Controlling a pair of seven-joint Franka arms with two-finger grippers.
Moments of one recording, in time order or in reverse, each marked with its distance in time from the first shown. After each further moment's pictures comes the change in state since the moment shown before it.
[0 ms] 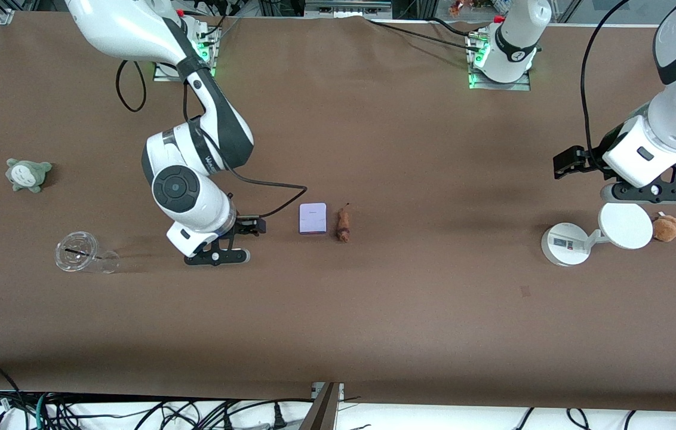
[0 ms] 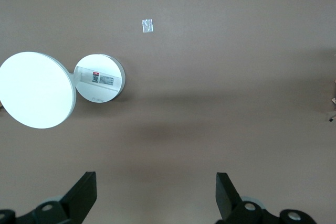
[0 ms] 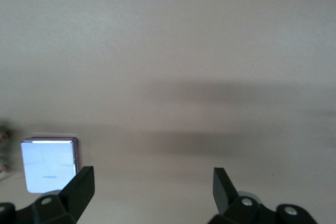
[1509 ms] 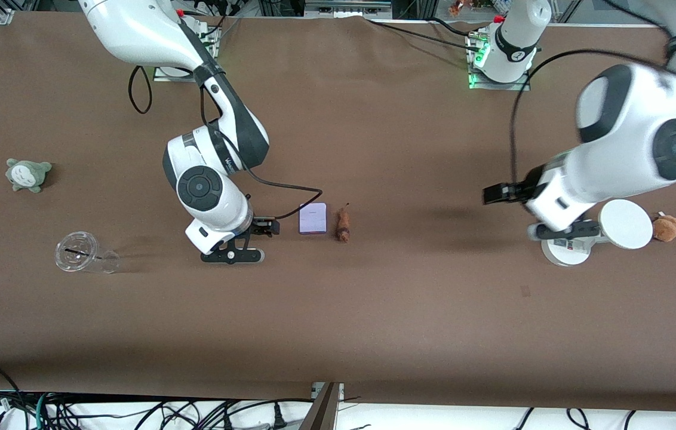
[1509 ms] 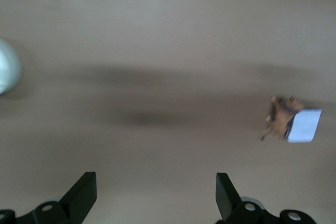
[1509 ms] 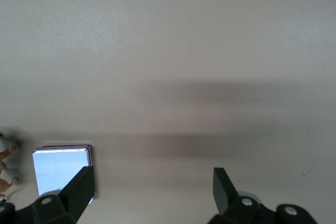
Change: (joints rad) left arm -0.137 0.216 -0.019 0.024 -0.207 0.187 -0.243; right arm 0.043 0.033 0.001 -0.002 0.000 0.051 0.087
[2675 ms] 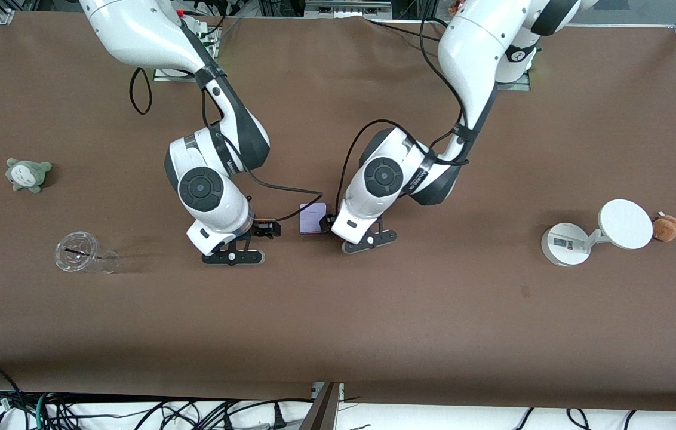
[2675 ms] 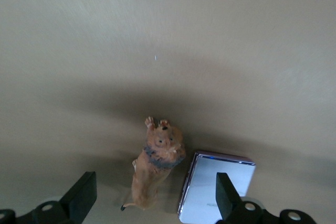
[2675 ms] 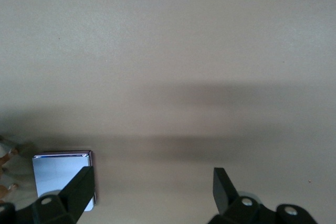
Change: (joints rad) left arm -0.418 0.508 -0.001 0.245 0.000 0.441 -0.502; right arm 0.006 0.014 -0.001 -0.001 0.000 0.025 0.001
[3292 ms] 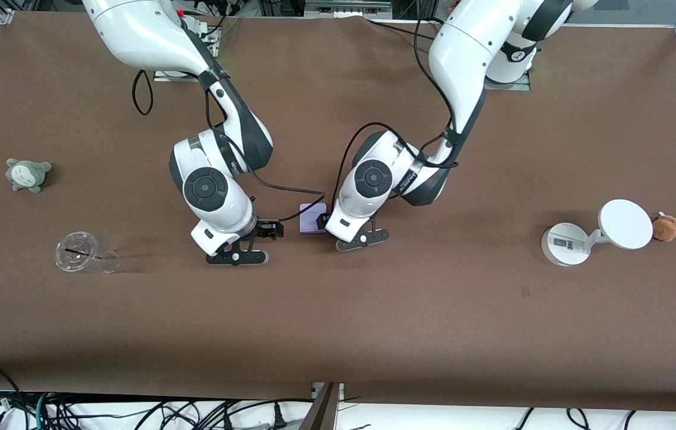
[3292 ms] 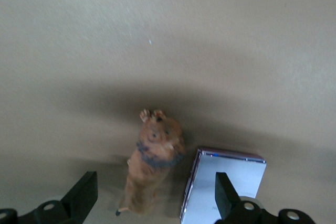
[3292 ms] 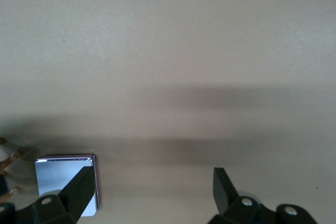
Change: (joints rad) left arm -0.027 0.024 0.010 0.009 0.000 0.006 0.004; right arm 0.005 0.006 0.000 -0.002 0.000 0.030 0.004
